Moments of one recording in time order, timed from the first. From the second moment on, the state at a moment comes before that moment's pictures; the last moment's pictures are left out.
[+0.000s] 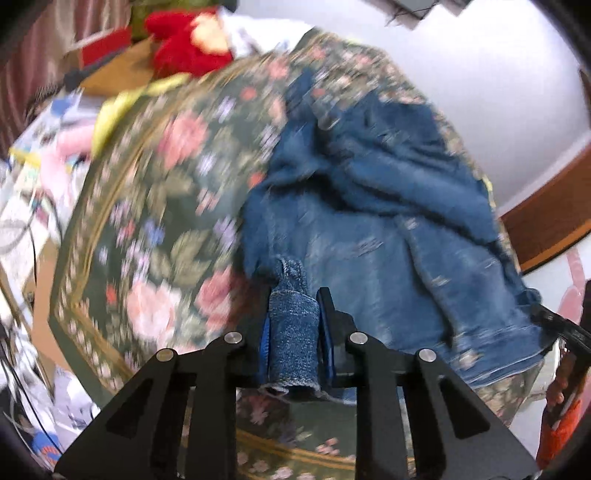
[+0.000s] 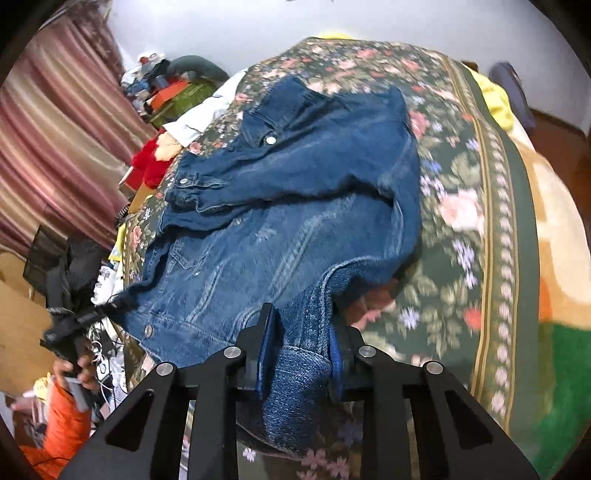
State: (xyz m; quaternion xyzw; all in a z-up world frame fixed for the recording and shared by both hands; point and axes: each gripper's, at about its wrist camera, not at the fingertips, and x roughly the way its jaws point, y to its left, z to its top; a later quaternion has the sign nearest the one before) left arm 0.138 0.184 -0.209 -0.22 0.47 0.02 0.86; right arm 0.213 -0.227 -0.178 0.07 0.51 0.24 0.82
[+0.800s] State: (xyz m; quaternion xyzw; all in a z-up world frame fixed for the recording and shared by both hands) left arm 0.380 0.220 -0.162 -0.10 0.39 0.10 0.91; right arm 0.434 -0.192 -0.147 -0.01 0.41 0.13 0.90
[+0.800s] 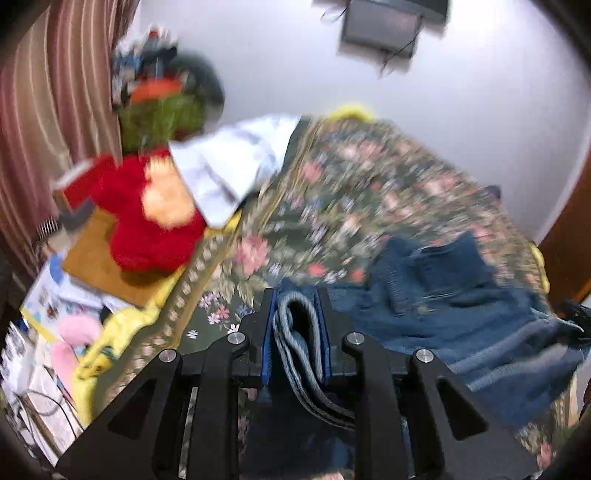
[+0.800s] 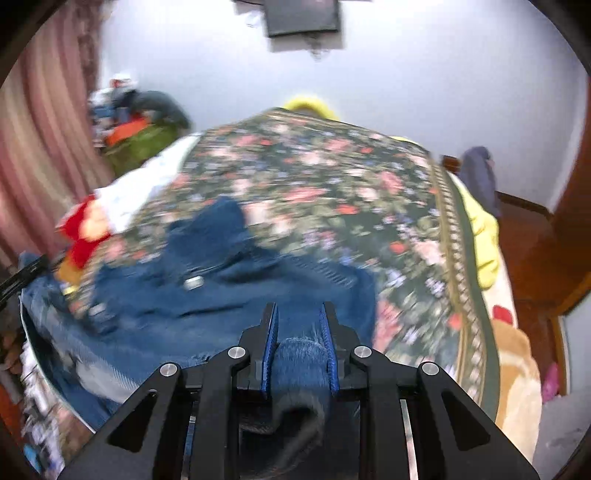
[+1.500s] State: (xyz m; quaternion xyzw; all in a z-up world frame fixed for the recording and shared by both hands) left arm 0.408 0.220 -0.199 -0.02 0.49 0.11 0.86; right arm 0.482 -0.267 -0.176 -0.02 0.47 0.06 0.88
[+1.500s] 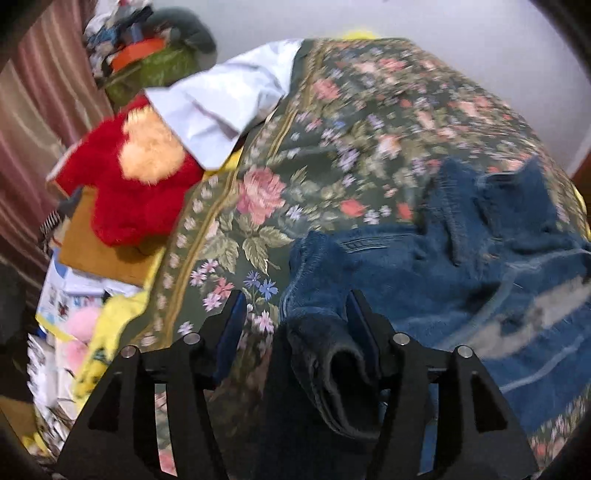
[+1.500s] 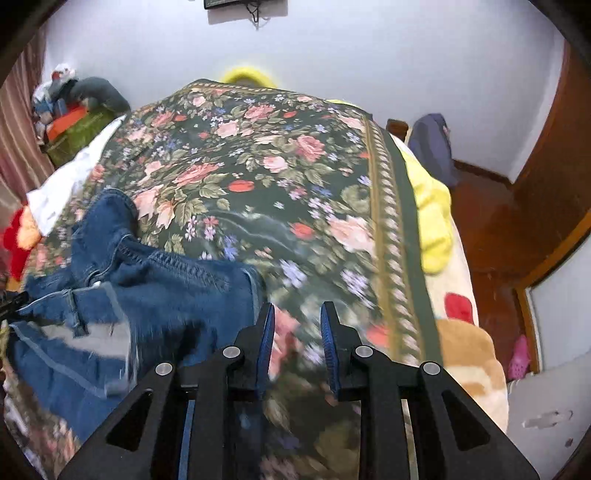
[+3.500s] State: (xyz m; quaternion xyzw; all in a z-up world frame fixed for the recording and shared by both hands) left arm 0.414 0.215 -0.104 0.02 0.39 0.08 0.92; right arm 0.462 -0.171 -0.164 -0.12 0.46 0.15 0.87
